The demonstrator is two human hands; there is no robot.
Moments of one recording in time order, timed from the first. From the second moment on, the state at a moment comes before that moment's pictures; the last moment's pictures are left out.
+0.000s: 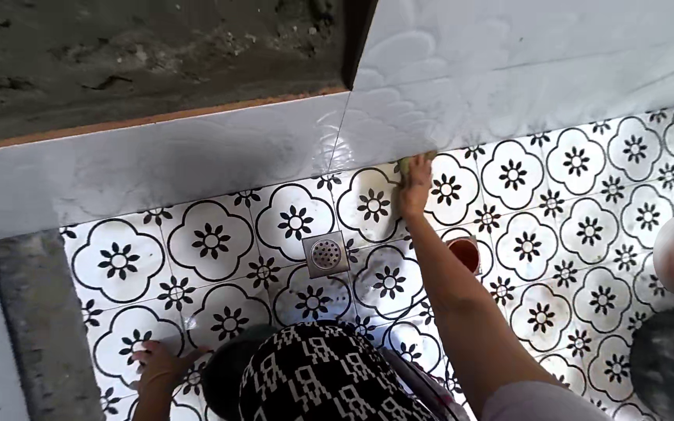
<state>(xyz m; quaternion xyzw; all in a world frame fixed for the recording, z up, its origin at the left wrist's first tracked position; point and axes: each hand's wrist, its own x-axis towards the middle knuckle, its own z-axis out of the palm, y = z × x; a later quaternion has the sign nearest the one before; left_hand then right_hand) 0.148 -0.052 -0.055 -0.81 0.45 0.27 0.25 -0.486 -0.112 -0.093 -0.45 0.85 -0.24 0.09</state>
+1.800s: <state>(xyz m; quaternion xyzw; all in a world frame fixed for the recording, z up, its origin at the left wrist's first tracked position) 0.147 -0.045 -0.053 -0.81 0.45 0.27 0.26 -0.593 0.017 -0.051 -0.17 0.95 -0.19 0.15</state>
